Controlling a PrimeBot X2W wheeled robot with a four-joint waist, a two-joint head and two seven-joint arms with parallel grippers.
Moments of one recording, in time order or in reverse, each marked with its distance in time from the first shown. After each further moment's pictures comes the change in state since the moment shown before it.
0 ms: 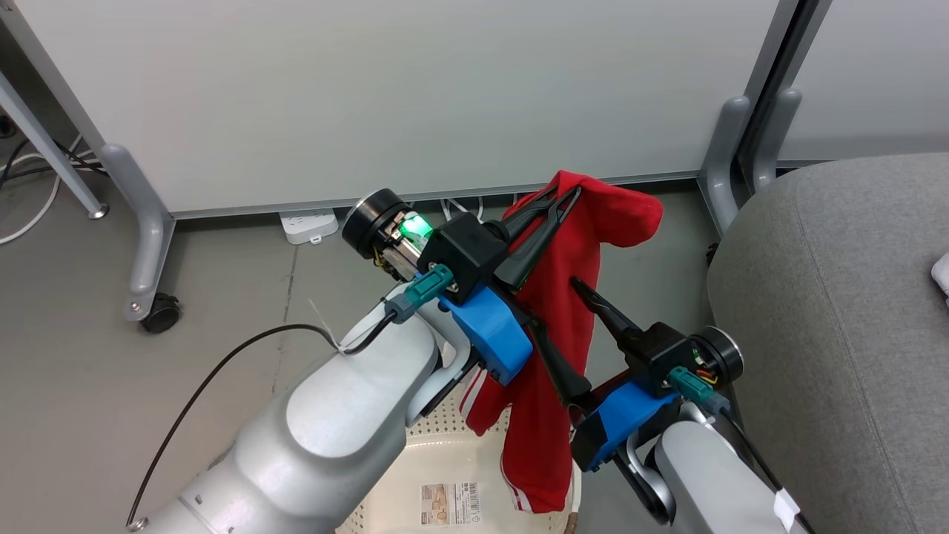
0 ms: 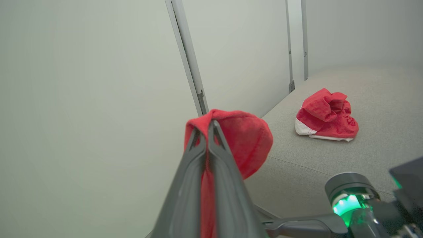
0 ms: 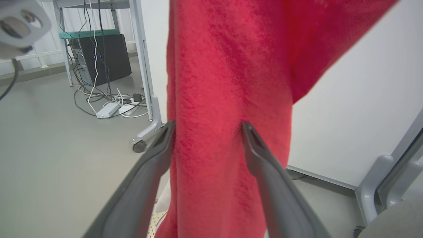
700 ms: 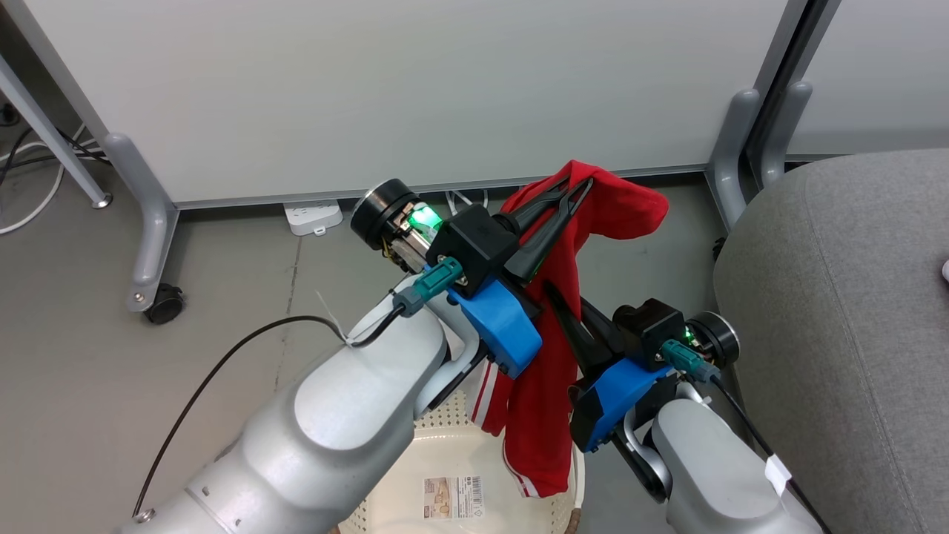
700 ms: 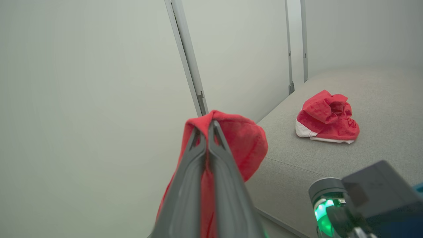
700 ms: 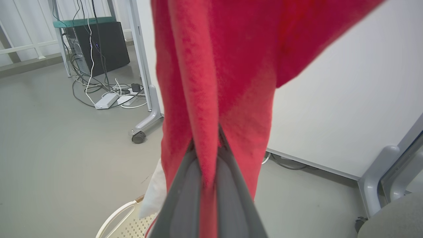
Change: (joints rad) left arm -0.026 -0.016 -0.010 0.012 -0.005 -0.001 -0.009; right arm -0.105 0.000 0.029 0.150 0.053 0.000 0.000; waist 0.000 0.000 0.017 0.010
